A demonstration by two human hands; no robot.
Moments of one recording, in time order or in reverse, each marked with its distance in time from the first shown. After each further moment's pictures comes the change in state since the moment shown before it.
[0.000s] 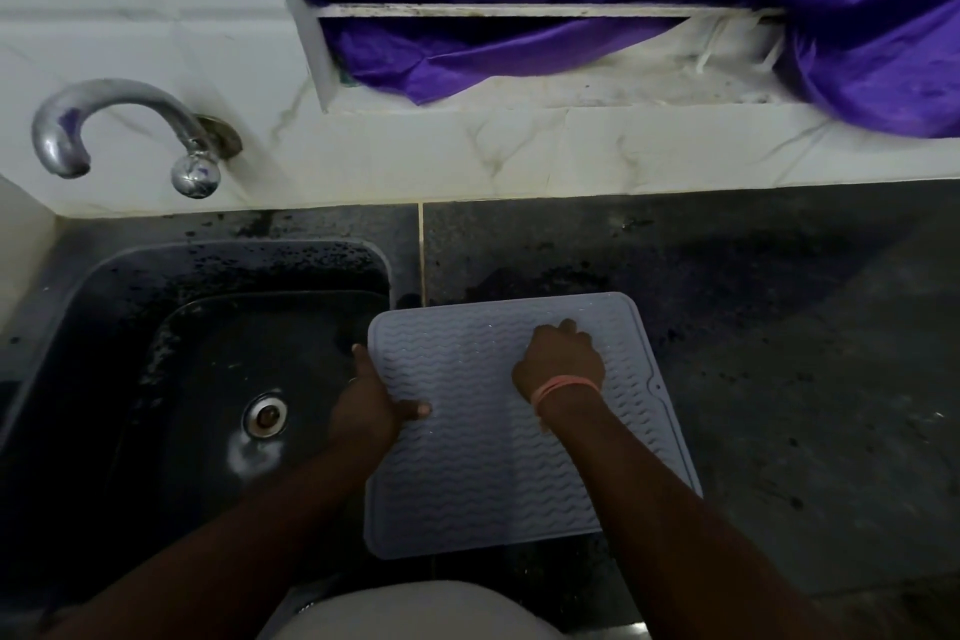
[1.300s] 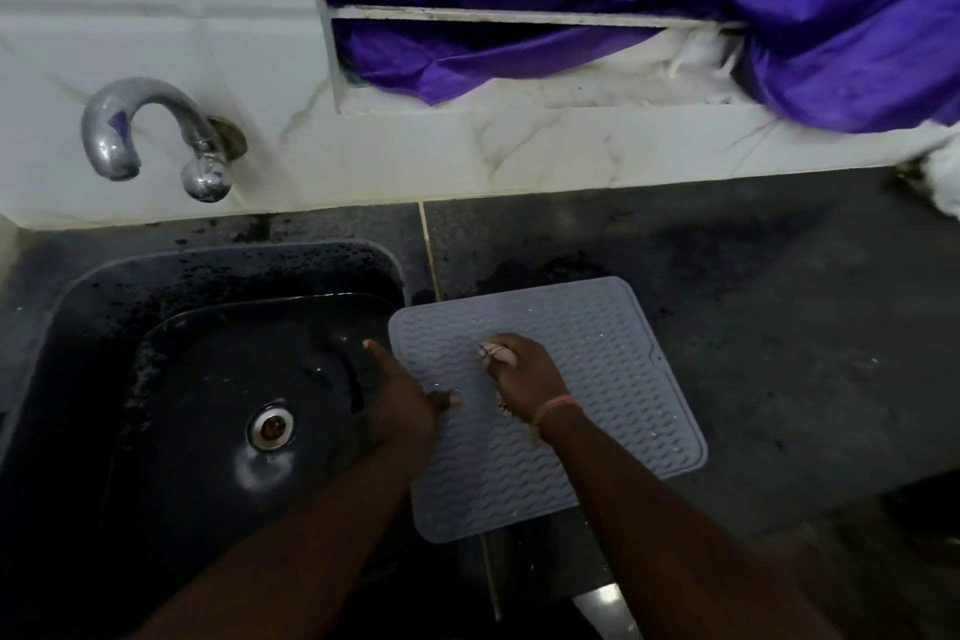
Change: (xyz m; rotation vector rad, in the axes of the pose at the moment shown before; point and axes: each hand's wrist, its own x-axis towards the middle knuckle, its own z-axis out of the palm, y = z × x) left_hand 0.005 -0.015 0.010 -0.120 0.078 0.007; right_hand -0.045 -0.049 0.038 0.706 0.012 -0.144
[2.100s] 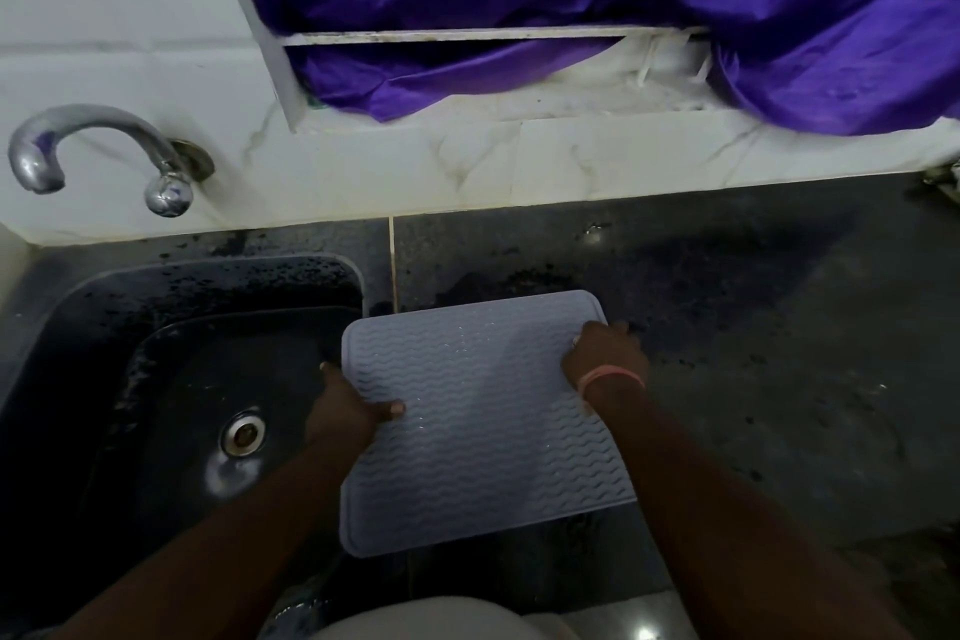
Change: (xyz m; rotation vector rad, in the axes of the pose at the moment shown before) left_hand -0.005 0.019 0.003 0.083 0.044 -0.111; right_hand 0.036 0.070 -0.141 -0.647 0.096 0.310
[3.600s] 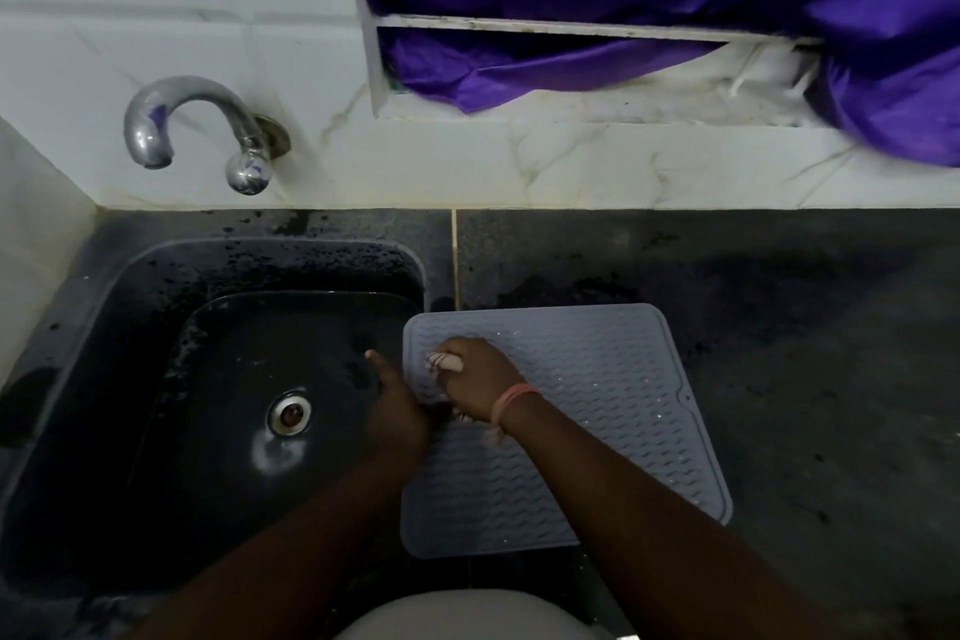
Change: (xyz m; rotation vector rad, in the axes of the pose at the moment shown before) left_hand 0.002 -0.018 -0.003 -0.067 0.050 0.011; right_hand -0.071 -0.178 0.059 0.365 -0.346 -0.629
